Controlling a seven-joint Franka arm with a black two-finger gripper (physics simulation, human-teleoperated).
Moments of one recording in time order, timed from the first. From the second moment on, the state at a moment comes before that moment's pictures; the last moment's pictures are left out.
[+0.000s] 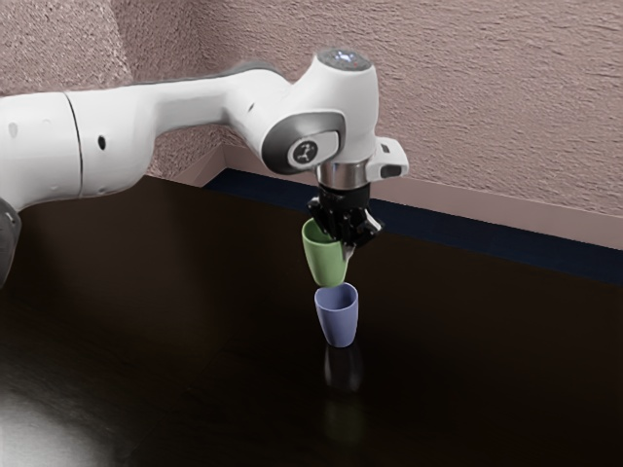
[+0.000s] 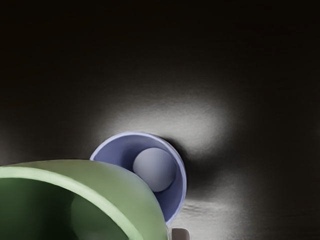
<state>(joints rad) 0.02 0.43 -0.51 -1.47 0.36 1.85 -0.44</state>
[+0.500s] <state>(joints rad) 0.02 0.44 -0.50 -1.52 0.36 1.92 -0.46</state>
